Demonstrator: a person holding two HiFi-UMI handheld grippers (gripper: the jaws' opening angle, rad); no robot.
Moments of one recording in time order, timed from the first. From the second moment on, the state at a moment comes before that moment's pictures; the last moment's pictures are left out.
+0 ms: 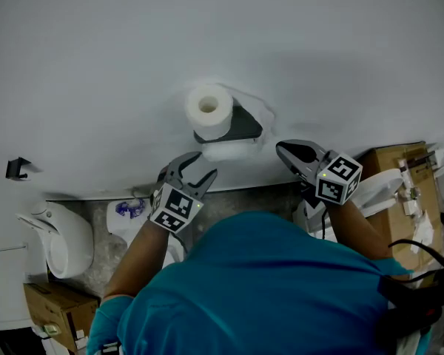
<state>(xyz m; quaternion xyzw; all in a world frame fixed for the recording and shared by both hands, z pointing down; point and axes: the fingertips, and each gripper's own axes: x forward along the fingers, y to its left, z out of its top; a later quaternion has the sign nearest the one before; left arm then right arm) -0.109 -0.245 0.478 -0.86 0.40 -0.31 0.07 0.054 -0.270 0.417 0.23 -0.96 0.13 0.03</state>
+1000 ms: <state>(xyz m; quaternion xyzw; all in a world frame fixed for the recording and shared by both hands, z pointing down) -0.099 -0.291 0.536 -0.68 0.36 -0.58 0.27 0.092 -0.266 0.429 0.25 -0.96 0.15 0.02</state>
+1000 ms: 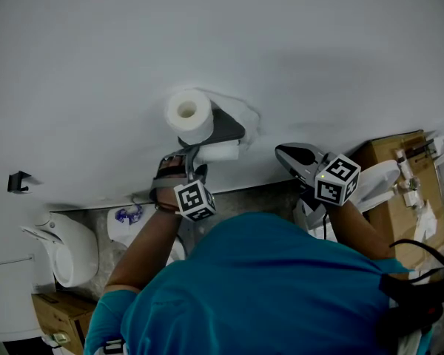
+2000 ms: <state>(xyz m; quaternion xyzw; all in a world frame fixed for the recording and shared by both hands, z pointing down) -0.076 -0.308 0.526 -0.65 0.39 -0.56 0.34 0.115 -0.272 0.437 0.27 -0.95 0.16 0.03</state>
